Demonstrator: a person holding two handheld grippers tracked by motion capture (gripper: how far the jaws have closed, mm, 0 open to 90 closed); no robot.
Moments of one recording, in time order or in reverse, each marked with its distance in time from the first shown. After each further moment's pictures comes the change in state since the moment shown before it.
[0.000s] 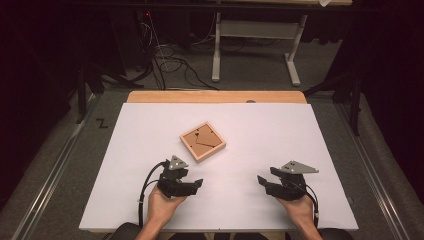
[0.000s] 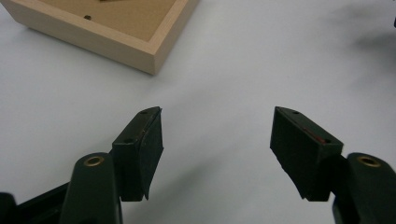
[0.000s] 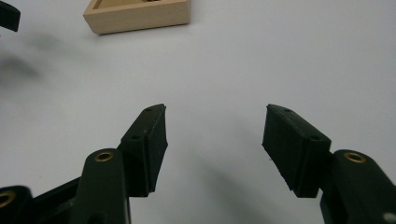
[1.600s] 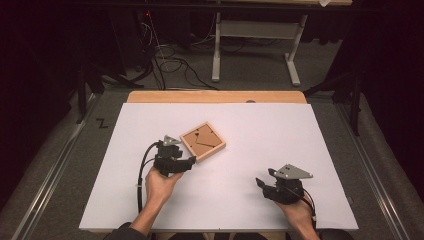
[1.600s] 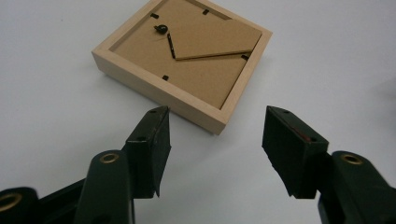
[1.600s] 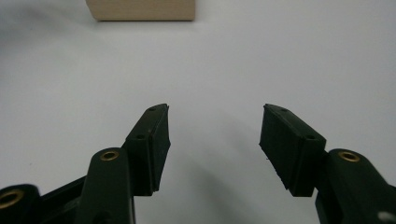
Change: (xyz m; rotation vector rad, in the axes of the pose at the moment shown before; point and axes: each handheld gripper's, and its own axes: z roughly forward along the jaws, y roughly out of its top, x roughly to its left) left arm 0.040 0.043 0.006 -0.051 0.080 -0.114; right arm 0.014 -0.002 -0.001 0.001 -0.054 -0.108
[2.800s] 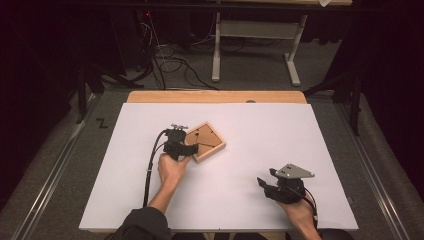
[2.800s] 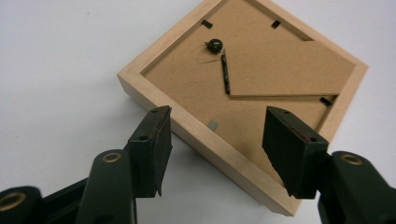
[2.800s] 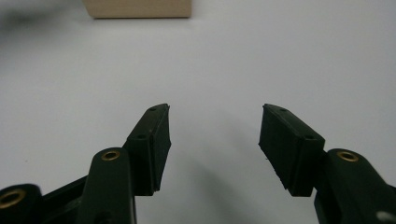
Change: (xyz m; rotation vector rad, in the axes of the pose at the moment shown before) left arm 0.016 0.028 0.059 0.084 0.147 -0.127; right arm -0.004 -0.001 -0.001 0.009 0.001 0.008
